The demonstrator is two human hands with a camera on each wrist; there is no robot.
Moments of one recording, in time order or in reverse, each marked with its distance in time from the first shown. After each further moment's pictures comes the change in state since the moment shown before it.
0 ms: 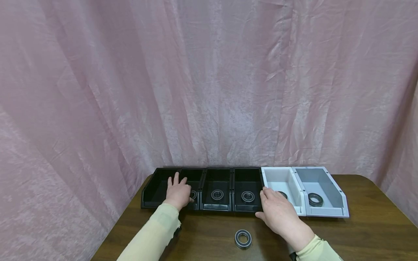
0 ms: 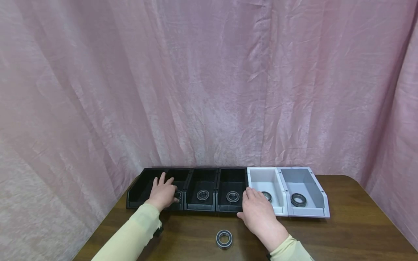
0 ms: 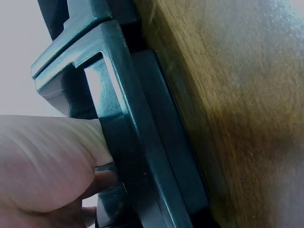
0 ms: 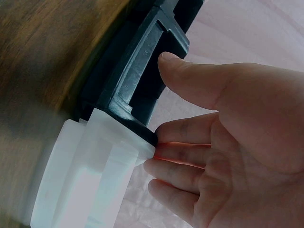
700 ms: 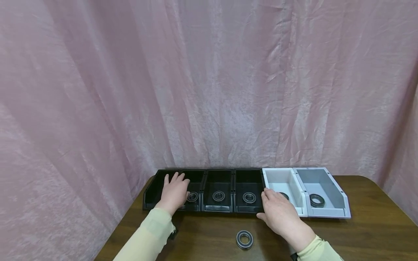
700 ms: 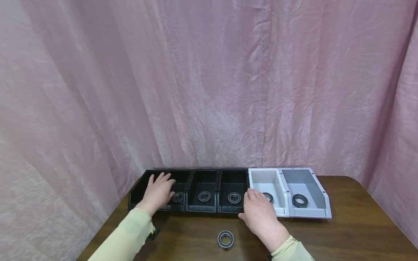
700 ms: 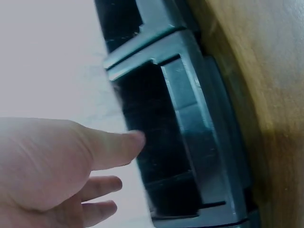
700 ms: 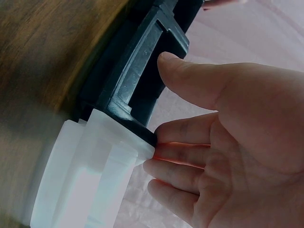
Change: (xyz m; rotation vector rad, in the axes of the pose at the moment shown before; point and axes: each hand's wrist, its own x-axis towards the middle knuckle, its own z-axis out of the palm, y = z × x) left_hand -0.024 -0.005 -0.031 -0.046 0.188 0.032; right_hand 0.000 0.000 -0.001 -0.005 -0.017 0.000
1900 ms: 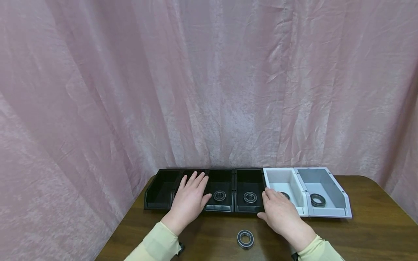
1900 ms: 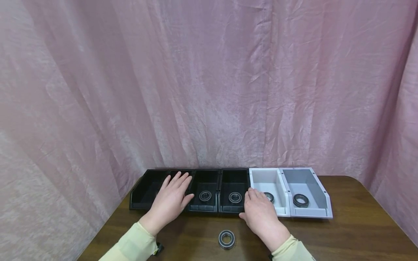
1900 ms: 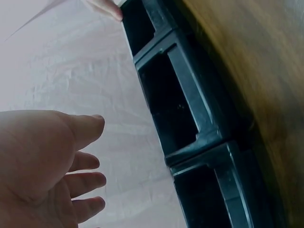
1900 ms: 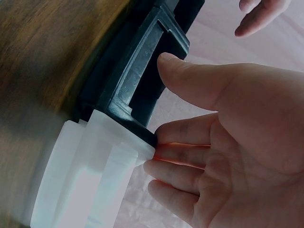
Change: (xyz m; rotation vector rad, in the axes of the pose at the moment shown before) left_hand -0.034 0.055 -0.022 -0.077 0.241 0.233; right_hand 0.000 -0.001 0.000 -0.002 0.007 -0.007
